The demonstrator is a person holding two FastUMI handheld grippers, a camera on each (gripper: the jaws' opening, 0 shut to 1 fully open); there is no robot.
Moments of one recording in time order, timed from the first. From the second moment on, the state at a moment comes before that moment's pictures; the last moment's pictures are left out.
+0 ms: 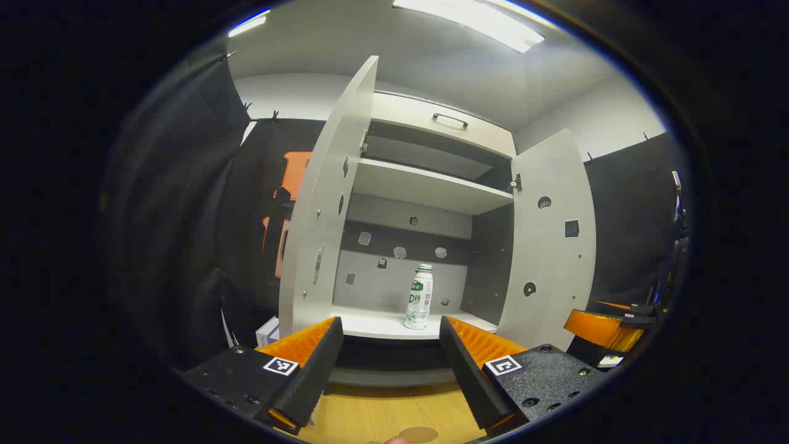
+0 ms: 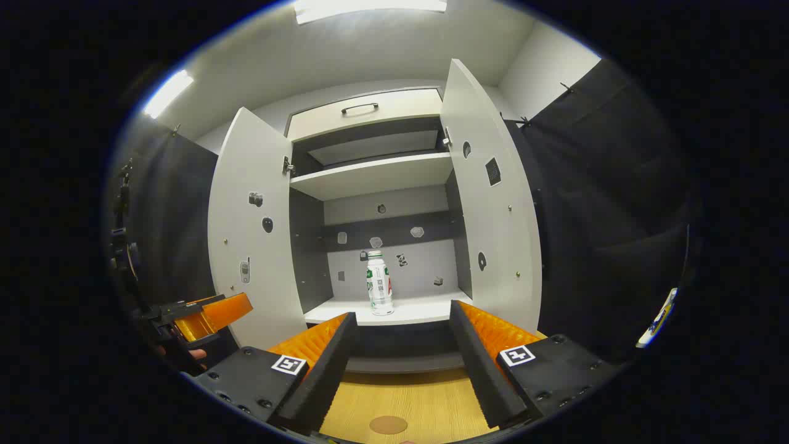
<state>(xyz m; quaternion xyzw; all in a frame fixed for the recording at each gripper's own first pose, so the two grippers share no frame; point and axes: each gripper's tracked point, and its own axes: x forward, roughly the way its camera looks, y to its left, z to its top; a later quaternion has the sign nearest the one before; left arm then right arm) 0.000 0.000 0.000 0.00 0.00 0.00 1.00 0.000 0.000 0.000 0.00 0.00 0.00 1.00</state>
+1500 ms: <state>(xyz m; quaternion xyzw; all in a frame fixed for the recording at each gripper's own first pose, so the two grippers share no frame) 0.102 -0.045 -0.014 -0.03 0.02 -0.02 1.00 0.034 -0.038 0.005 -0.02 0.03 0.03 1.00</state>
